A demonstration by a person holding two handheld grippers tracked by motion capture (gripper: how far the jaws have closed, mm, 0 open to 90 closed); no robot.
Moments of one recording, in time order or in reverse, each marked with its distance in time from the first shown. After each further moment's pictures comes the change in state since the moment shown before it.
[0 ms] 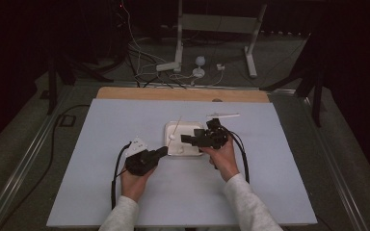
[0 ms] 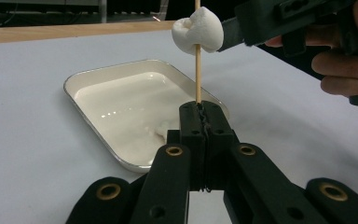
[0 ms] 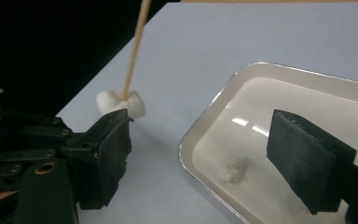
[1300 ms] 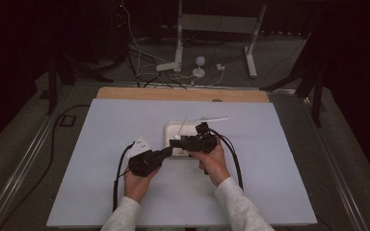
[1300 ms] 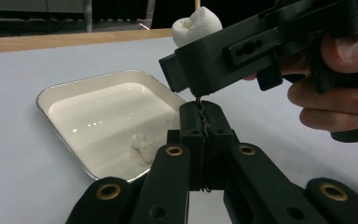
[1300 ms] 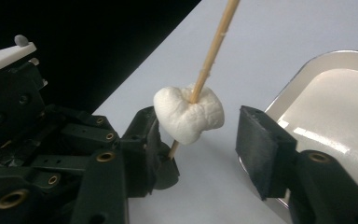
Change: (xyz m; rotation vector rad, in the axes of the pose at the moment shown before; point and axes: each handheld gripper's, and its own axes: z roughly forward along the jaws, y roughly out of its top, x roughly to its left) left arm -0.011 0.005 0.002 -0.027 -0.054 0.009; right arm 0.024 -0.006 0.021 0.027 0.136 0.016
